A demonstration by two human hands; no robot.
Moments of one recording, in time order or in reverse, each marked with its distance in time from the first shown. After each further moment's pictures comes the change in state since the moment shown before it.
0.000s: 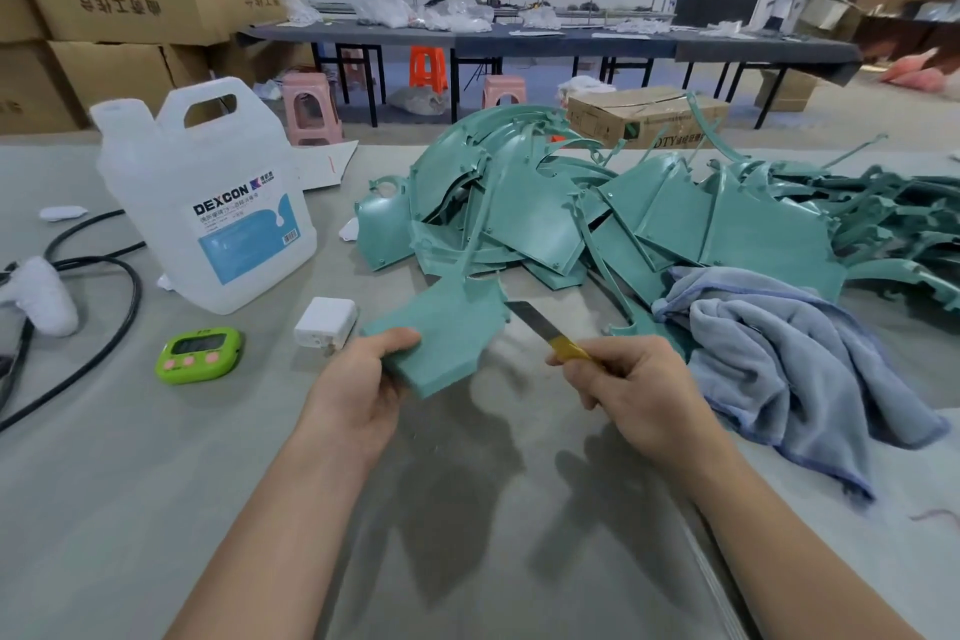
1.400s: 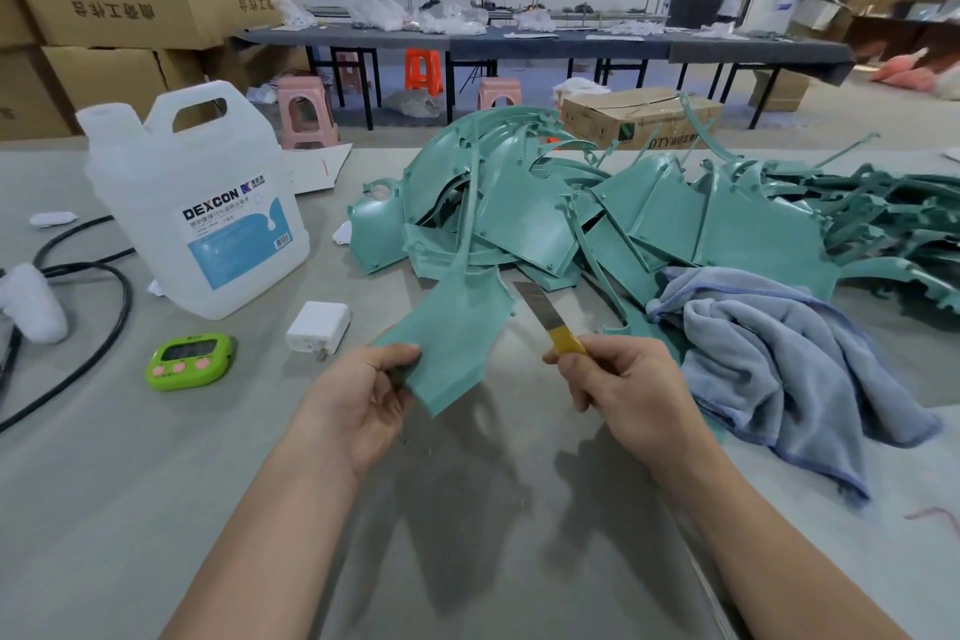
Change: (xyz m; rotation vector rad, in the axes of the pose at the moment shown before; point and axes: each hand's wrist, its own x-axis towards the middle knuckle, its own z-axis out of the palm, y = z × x) left_hand -0.003 0.001 0.003 -0.015 -0.032 -0.151; right_hand 0.005 0.009 0.010 0.143 0.054 0.013
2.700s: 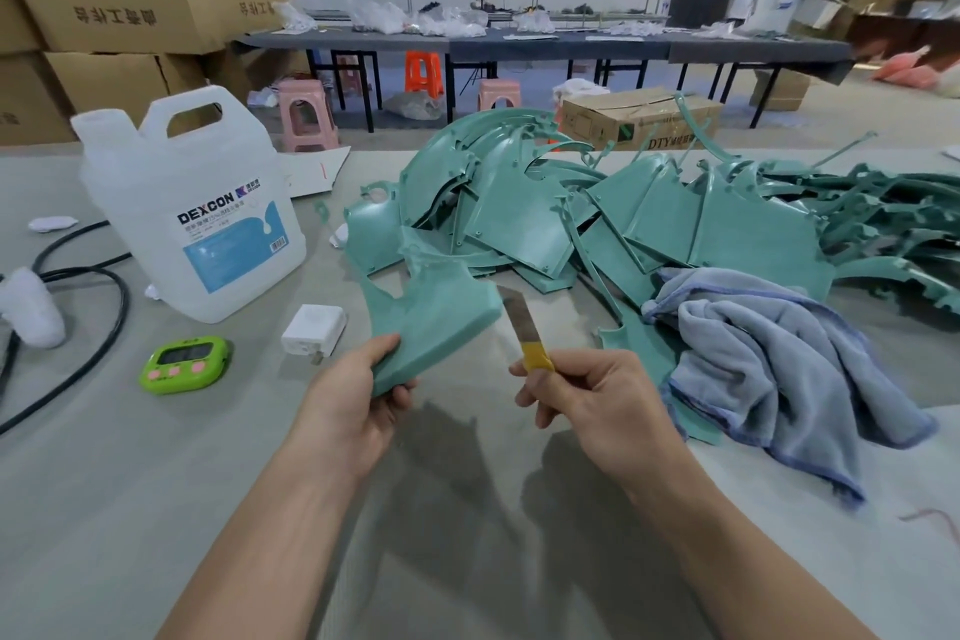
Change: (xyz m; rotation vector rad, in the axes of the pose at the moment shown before) left_hand 0.001 -0.004 0.001 0.102 0.145 0.131; right_hand -0.017 -0.023 0.018 0.127 -0.067 0.047
